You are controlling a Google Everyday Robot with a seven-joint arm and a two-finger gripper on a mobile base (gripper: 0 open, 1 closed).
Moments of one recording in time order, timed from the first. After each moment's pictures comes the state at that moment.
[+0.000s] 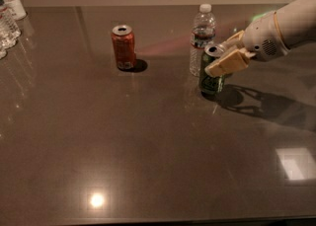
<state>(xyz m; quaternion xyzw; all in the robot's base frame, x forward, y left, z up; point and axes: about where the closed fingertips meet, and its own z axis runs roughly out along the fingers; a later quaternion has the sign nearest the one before) 0.564 -0.149 0.921 -0.51 0.76 0.19 0.35</state>
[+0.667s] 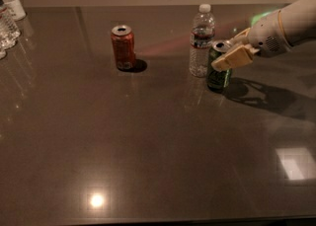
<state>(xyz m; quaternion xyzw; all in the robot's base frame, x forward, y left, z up) 0.593 -0.177 0.915 -0.48 0.78 0.17 0.36</state>
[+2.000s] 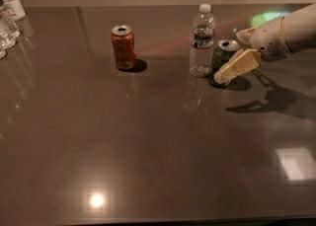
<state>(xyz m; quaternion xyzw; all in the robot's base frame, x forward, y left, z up) 0.602 -0.185 0.906 -0.47 0.77 0.17 0.39</state>
